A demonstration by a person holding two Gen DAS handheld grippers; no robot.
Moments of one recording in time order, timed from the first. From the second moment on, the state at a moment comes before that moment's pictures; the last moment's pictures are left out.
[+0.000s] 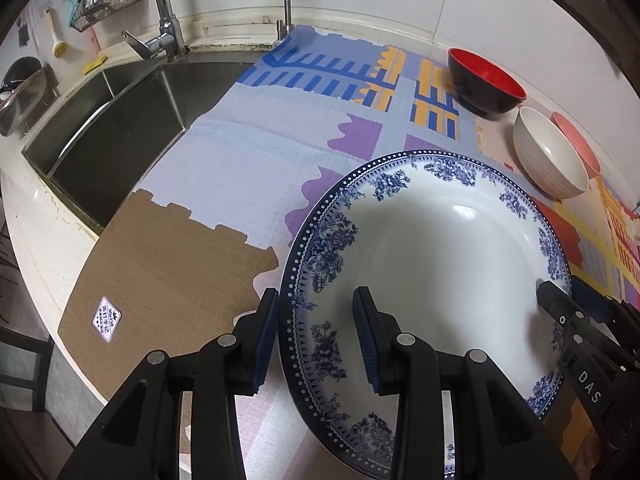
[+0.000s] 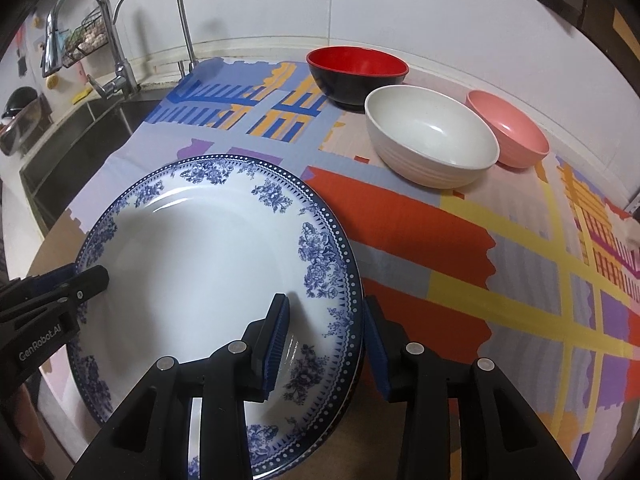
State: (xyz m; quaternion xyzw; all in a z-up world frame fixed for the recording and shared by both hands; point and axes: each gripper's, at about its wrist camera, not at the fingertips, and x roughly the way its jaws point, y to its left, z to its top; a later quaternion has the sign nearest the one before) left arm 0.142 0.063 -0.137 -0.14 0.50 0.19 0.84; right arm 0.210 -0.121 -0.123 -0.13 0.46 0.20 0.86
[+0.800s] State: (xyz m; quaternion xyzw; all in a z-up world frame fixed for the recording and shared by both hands) left arm 0.158 0.042 -0.102 -0.06 0.45 0.17 0.87; right arm 0.212 -0.132 -0.110 -0.10 0.45 0.21 0.86
